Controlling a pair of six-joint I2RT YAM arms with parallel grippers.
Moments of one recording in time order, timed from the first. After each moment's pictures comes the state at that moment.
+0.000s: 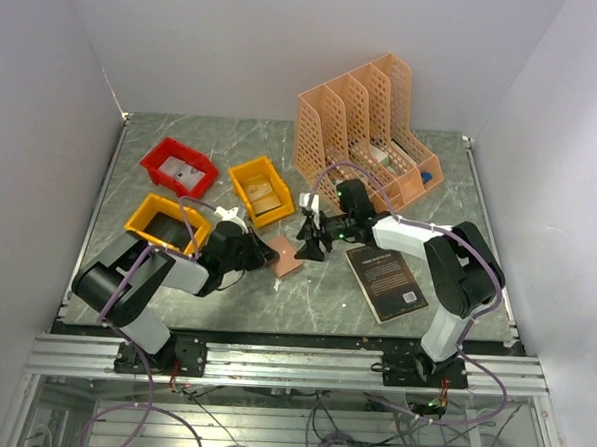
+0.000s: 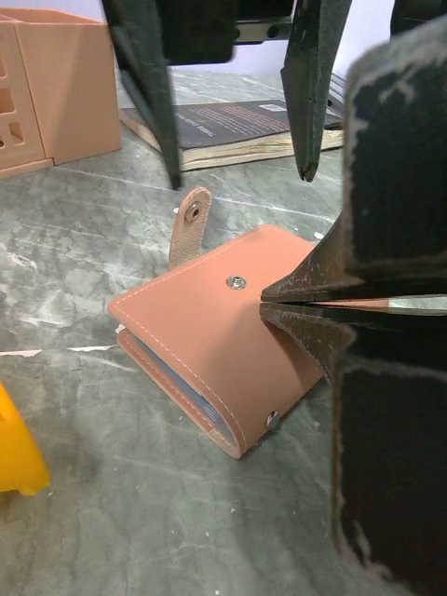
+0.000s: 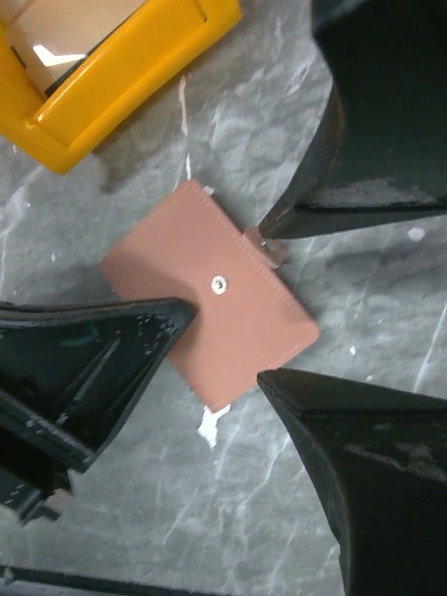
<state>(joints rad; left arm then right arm) -0.58 1.57 0.37 0.70 0.15 -0.92 0.54 1.79 0.97 0.03 -0.90 -0.55</state>
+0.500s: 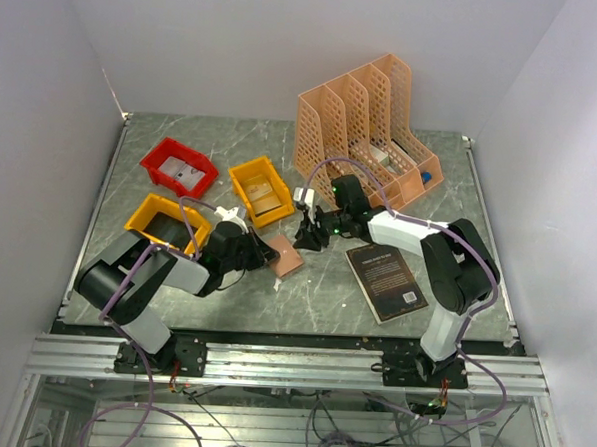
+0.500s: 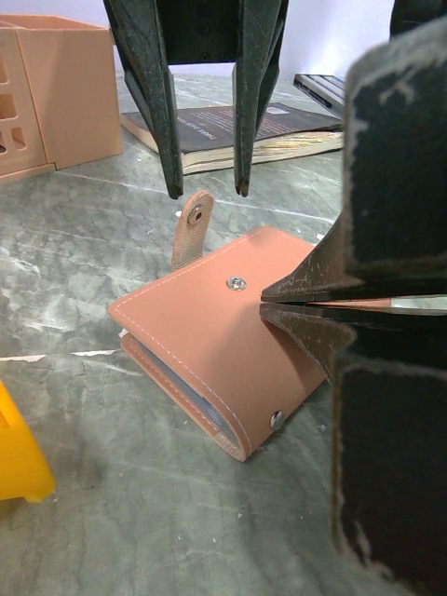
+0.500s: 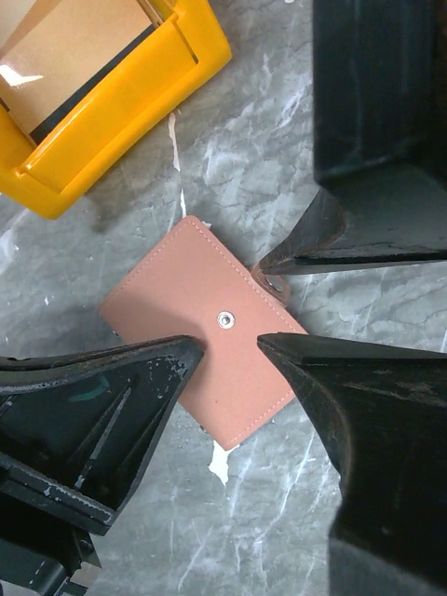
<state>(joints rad) -0.58 1.59 0.37 0.74 0.15 -0.92 0.56 1.82 1.04 -0.02 -0.80 -0.52</state>
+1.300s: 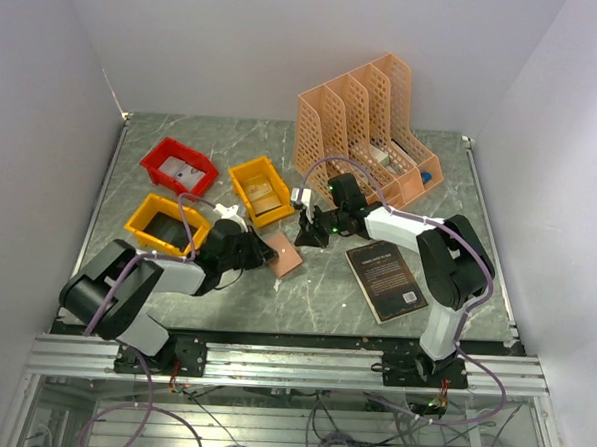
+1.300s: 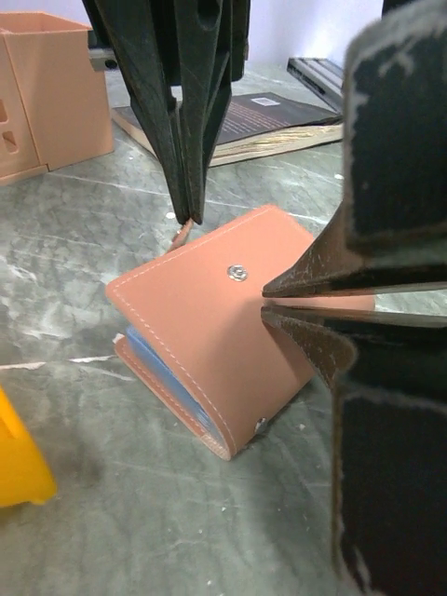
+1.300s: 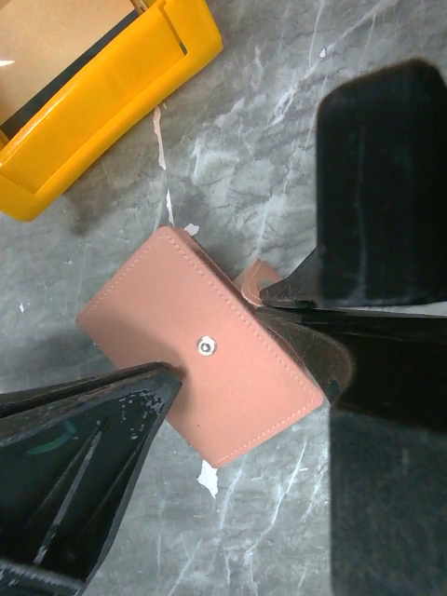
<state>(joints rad) -0.58 1.52 0.37 0.65 0.15 -0.89 0.56 1.86 1.10 -0.11 -0.77 -0.56</state>
